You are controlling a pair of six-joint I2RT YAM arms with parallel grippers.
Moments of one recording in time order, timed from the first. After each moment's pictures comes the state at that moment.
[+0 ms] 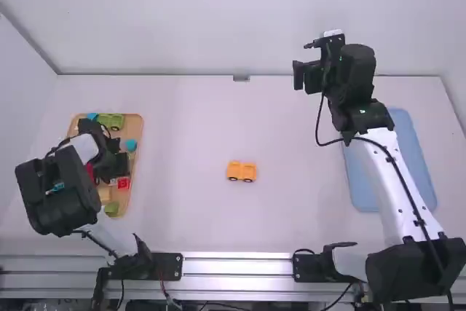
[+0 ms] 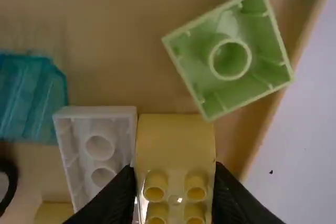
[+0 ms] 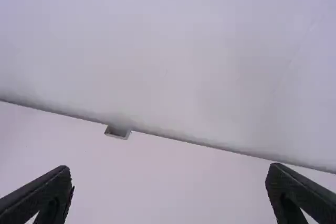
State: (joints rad) left arm 0.50 1.77 0.97 -0.68 0.02 0.22; right arm 0.16 1.39 1.33 -0.30 -0.08 -0.10
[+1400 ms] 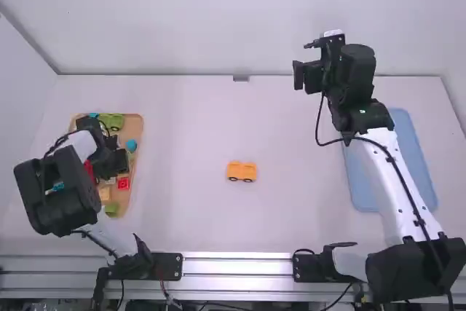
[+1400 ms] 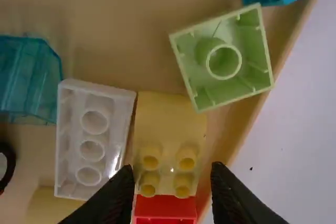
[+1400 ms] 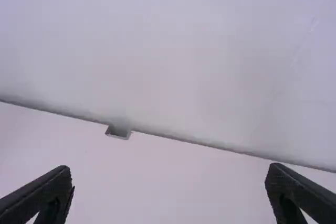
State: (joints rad) left arm 0.50 1.77 1.01 -0.72 0.05 0.15; right arm 0.16 1.39 1.33 -0.30 -0.08 -0.09
